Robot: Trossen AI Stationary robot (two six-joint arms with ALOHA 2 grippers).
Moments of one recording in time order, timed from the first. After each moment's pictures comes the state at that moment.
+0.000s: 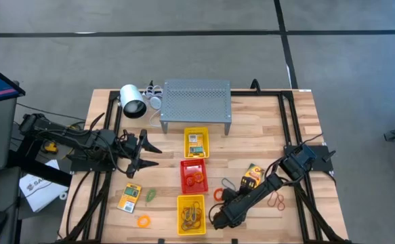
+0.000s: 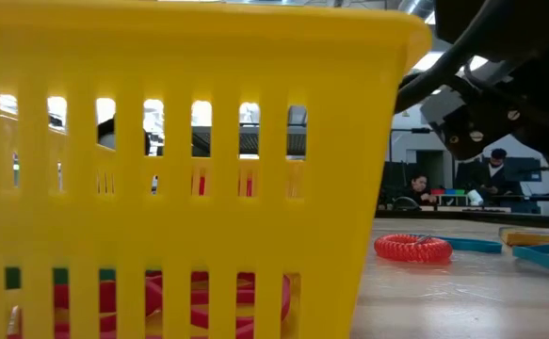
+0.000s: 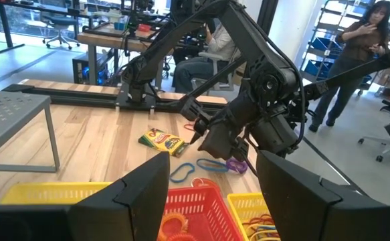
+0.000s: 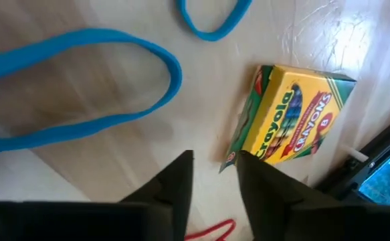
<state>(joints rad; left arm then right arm) -0.25 0.65 0.40 0.17 -0.08 -0.16 0.63 2.32 1.72 -1.54 0.11 1.00</state>
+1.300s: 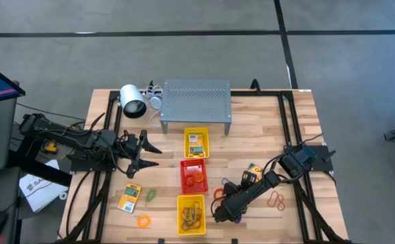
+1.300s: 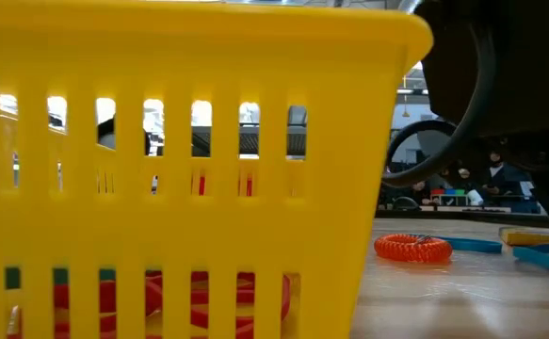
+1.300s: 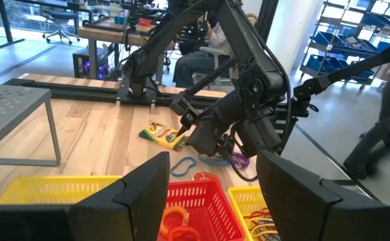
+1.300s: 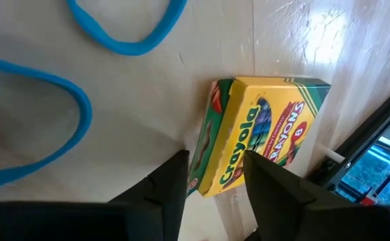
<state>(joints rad) -0.25 0.65 0.40 0.15 -0.08 -0.16 0.59 2.31 1.61 -1.51 0.15 1.00</state>
